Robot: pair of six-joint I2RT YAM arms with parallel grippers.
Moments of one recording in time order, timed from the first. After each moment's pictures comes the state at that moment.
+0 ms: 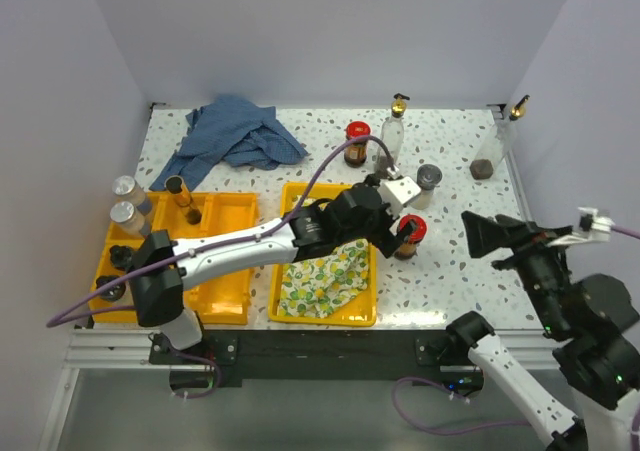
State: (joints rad) left arm -1.13 1.63 1.35 -0.15 -0.14 -0.06; right arm 0.51 0.35 1.11 -0.74 0.29 0.54
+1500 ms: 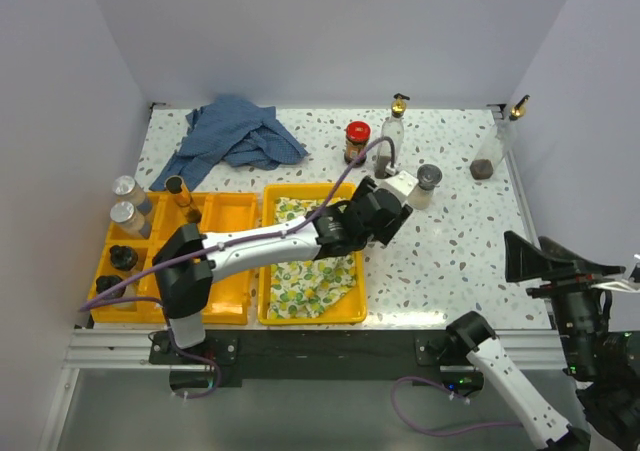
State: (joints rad) left arm -1.15 1.80 1.47 -0.28 -0.51 -0.19; right arm 0.51 0.15 1.15 -0.82 0.46 0.47
